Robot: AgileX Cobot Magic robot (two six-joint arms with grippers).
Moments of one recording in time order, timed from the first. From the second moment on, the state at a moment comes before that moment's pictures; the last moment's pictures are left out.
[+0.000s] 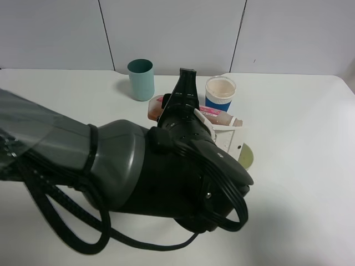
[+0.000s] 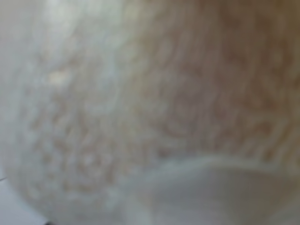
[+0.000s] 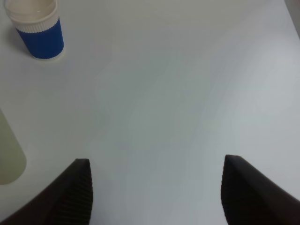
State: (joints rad) left arm -1.29 2.01 -1.19 1.28 1.17 -0.43; right arm 0.01 0.00 -0.50 0.02 1.07 -0.10
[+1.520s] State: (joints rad) left arm -1.29 2.01 -1.19 1.30 1.17 -0.38; right arm 0.01 0.00 -0.50 0.02 1.07 -0.10
